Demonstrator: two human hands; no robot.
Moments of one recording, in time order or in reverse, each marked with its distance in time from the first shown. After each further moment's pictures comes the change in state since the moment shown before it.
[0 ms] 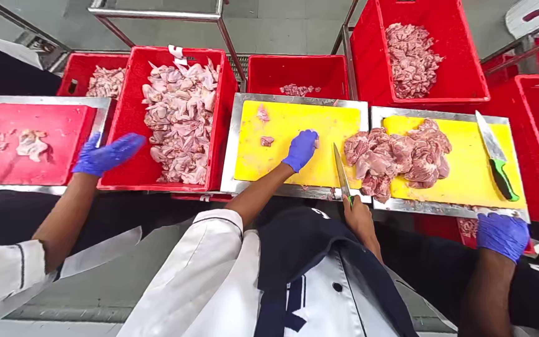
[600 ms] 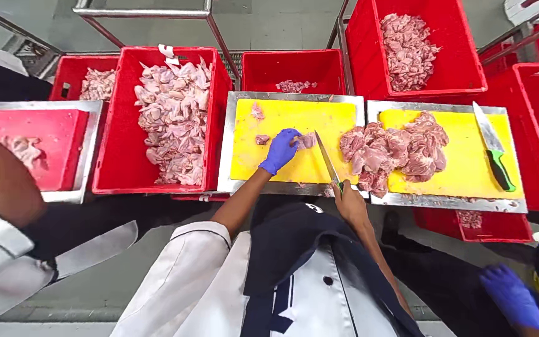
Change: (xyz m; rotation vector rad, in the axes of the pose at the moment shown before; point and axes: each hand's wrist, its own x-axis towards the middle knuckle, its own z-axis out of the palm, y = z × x) left_hand -0.028 -0.056 -0.011 -0.189 0.180 0.117; right_hand 0.001 -0.033 -0.017 -0.070 0.012 -0.164
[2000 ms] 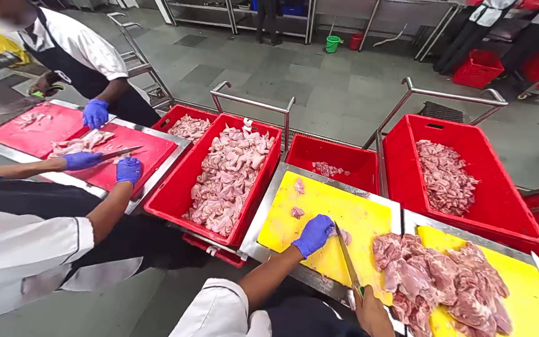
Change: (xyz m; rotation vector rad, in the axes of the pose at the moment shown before) left_hand -0.006 -0.007 0.018 -0.094 -0.005 -0.018; right_hand 0.022 -0.012 0.016 -0.138 -0.047 -0.040
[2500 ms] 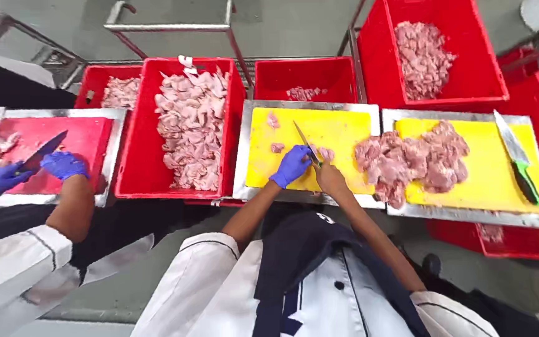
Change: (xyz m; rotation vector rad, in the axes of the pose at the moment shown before) left_hand -0.012 -0.009 -0.018 0.081 -0.138 0.045; right_hand 0.050 -0.098 -0.023 0.128 -0.089 -0.082
